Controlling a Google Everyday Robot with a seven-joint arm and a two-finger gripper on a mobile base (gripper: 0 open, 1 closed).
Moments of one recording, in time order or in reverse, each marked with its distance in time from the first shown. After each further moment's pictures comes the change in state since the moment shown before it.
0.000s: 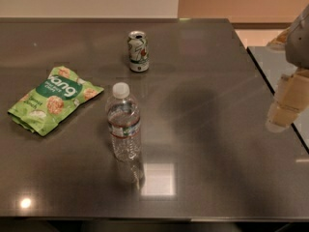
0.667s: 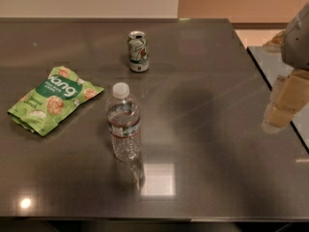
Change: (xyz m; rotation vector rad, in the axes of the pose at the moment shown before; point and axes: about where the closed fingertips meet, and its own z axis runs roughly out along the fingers) arm -0.008 0.004 0.004 -0.033 -0.036 -0.011
